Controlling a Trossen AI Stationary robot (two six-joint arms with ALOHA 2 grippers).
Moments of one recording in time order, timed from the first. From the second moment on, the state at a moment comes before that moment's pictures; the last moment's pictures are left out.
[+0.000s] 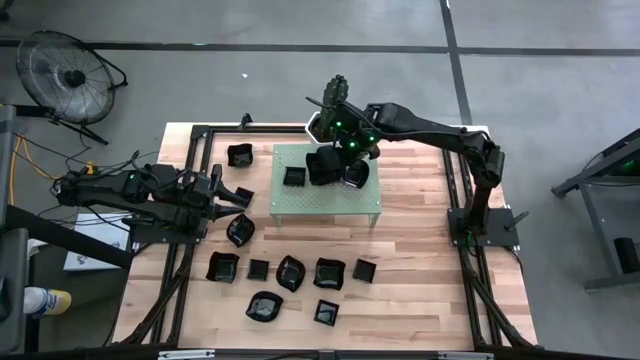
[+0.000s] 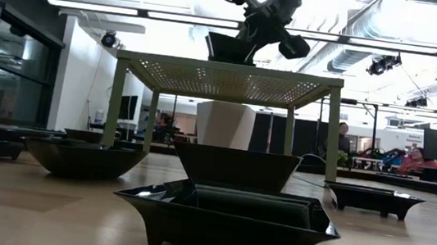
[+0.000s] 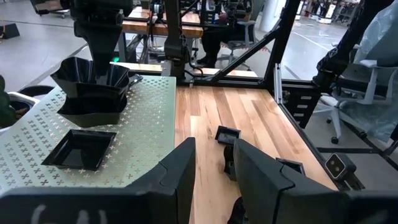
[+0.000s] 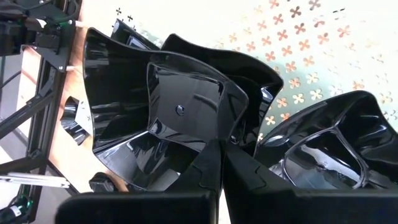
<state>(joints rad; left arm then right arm) -0.13 0.39 0.61 -0.38 -0.04 -0.10 -0.35 1.85 1.85 -1.07 -0.24 0.83</state>
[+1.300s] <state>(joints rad) -0.13 0.39 0.61 -0.39 -0.03 -0.10 -0.30 1.78 1.85 -1.15 -0.21 0.80</state>
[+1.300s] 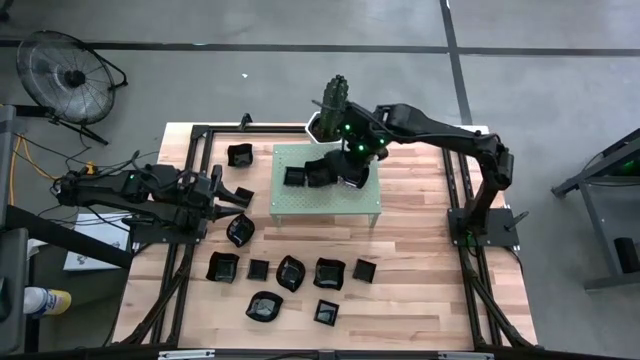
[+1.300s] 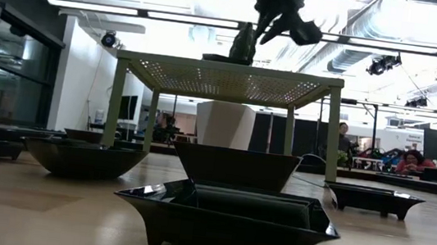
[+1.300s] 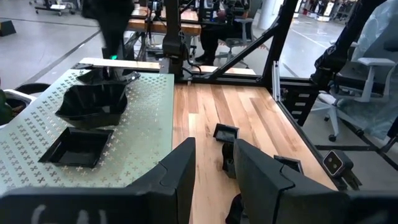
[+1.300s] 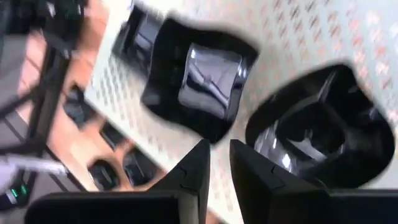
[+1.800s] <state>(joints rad) -0.13 0.39 0.61 -0.41 -0.03 -0.11 0.00 1.77 1.85 -1.29 -0.06 0.86</state>
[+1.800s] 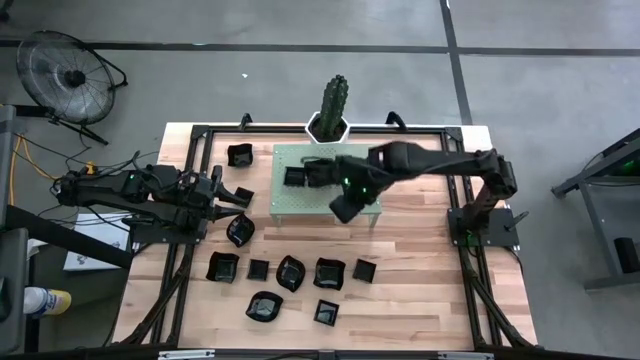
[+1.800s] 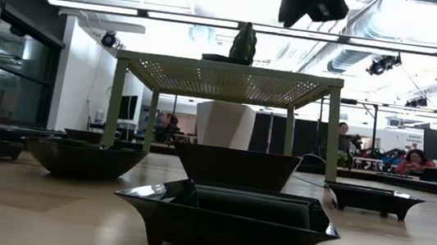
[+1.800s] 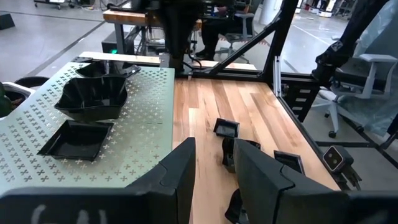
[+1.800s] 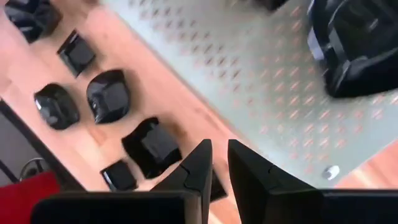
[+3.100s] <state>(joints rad) -0.13 0.39 0.61 -0.42 -0.04 -0.14 0.60 1.77 1.12 -0.61 0.06 2.09</state>
